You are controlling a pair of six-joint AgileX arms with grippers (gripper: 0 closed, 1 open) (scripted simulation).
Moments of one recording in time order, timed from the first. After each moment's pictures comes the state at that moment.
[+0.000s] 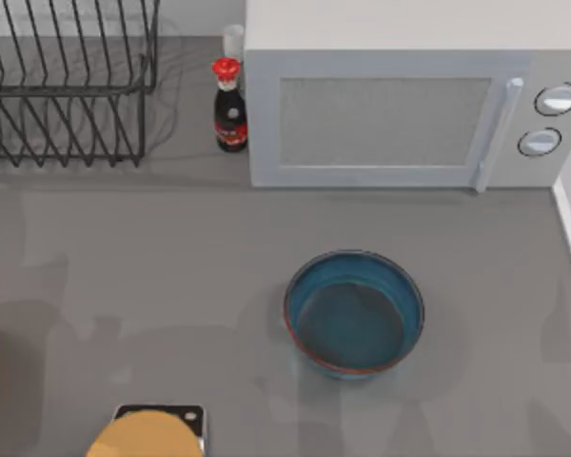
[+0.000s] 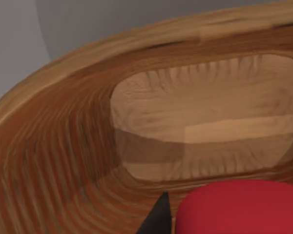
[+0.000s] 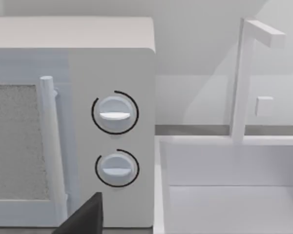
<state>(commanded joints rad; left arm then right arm) 0.19 1.49 1.01 -1.09 0.02 1.77 0.00 0.00 0.00 0.00 0.00 0.00</state>
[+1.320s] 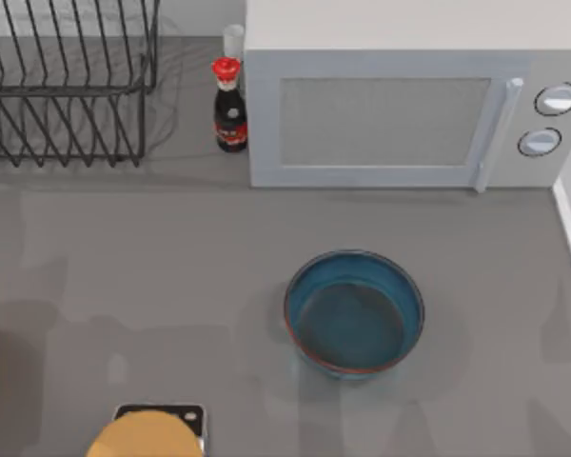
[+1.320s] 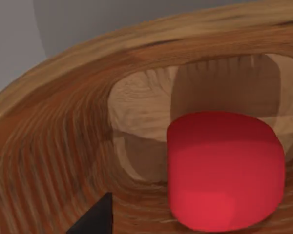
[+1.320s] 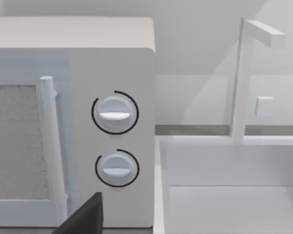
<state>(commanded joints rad) 0.19 1.49 1.01 -1.08 0.02 1.77 0.00 0.00 0.00 0.00 0.00 0.00</state>
